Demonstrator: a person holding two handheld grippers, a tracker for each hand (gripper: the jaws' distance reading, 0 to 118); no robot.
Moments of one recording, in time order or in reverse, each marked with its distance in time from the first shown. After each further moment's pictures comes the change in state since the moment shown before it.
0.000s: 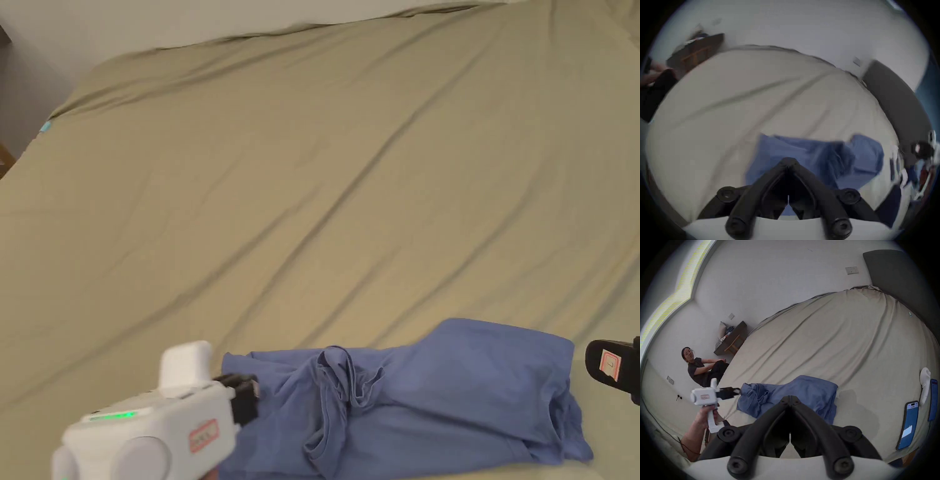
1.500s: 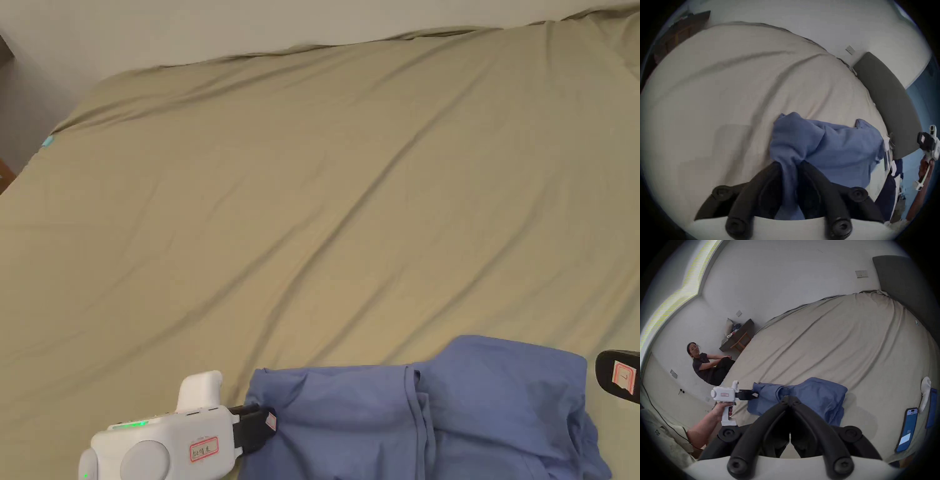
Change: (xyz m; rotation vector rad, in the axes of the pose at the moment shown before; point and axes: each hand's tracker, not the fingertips) left arm -0.065 -0.004 -0.032 -0.071 -0.049 0.049; right arm -0.015 0.006 0.006 -0.002 0.031 0.054
